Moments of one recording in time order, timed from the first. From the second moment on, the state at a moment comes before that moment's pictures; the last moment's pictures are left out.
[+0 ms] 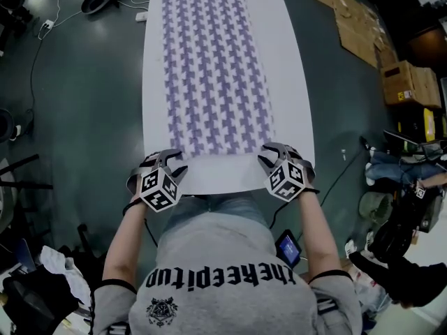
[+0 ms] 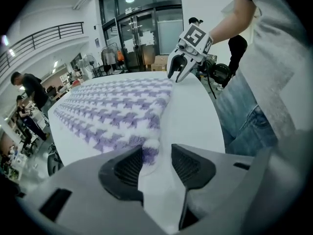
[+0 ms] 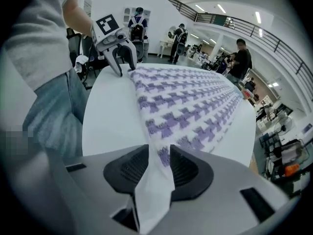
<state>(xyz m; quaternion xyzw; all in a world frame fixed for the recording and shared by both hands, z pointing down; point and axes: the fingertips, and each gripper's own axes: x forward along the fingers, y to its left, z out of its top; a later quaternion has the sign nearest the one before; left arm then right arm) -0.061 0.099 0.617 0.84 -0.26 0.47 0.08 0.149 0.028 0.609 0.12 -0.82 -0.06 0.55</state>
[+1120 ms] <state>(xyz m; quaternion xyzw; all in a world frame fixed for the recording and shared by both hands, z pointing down) -0.084 0.092 0.585 0.87 -0.16 0.44 0.15 0.132 0.018 0.587 0.09 -0.82 -0.01 0.56</state>
